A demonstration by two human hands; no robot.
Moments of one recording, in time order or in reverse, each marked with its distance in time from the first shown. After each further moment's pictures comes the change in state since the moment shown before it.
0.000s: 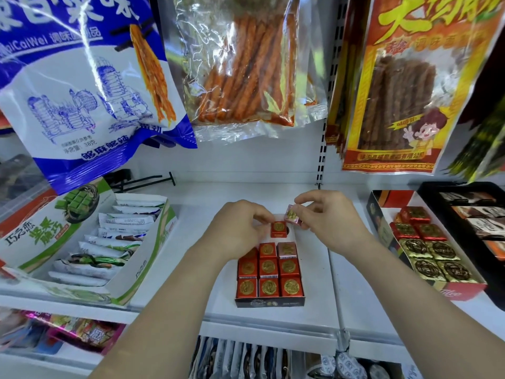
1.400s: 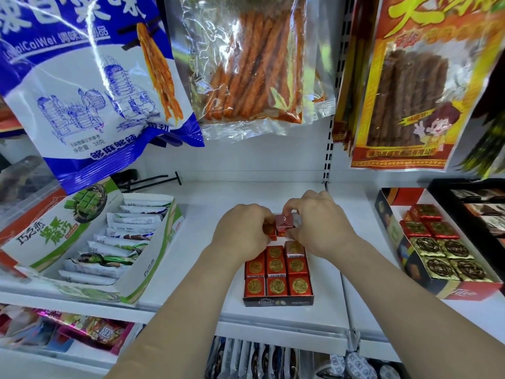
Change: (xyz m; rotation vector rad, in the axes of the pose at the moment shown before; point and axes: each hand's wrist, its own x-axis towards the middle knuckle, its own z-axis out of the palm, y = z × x) left_hand -0.001 0.003 0.009 0.268 0.048 0.027; right_hand 0.002 -0.011 0.024 -0.646 -0.098 -0.190
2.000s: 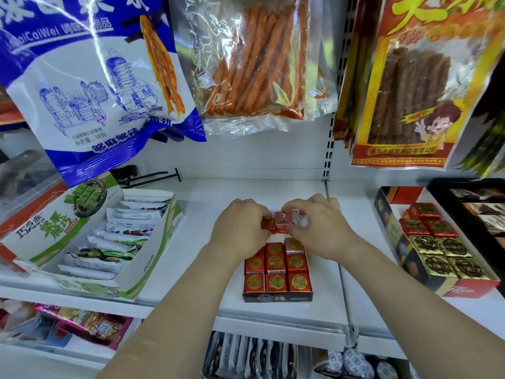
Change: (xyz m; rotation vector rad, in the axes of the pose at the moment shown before) left_hand -0.001 -0.007 0.005 0.035 0.049 0.000; right_hand -0.003 0.010 0.013 0.179 -0.066 0.053
